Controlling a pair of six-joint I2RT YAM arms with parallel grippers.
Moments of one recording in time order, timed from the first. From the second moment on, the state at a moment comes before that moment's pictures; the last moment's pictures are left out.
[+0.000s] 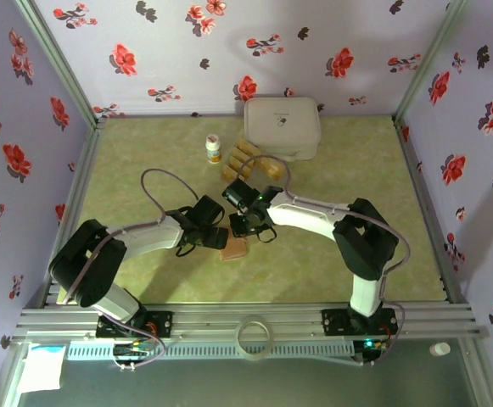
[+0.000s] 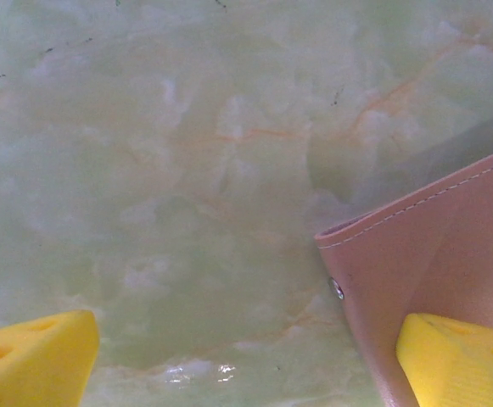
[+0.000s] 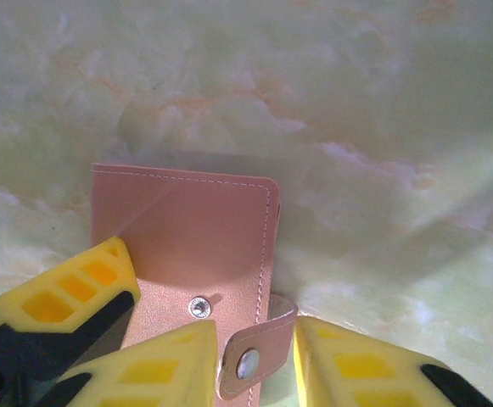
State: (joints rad) left arm -0.75 1.55 0.76 -0.39 -0.18 -0.46; right arm 0.92 1.84 1.29 -0.67 -0.02 0.58
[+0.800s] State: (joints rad) left arm -0.75 1.55 0.76 -0.39 -0.18 -0.46; right arm 0.92 1.84 1.29 -0.69 0.00 0.56
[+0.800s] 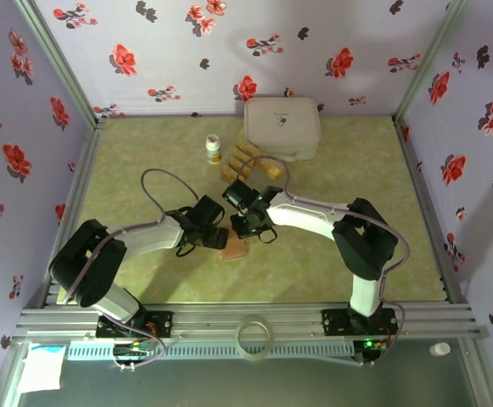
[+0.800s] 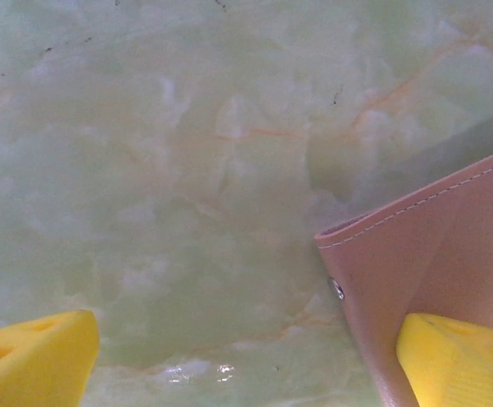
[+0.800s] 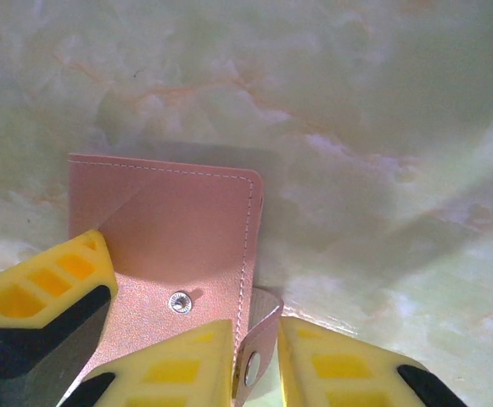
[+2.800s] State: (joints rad) left arm -0.75 1.55 0.76 -0.38 -0.18 -0.46; right arm 0.92 1.90 1.27 -0.55 -0.12 0.67
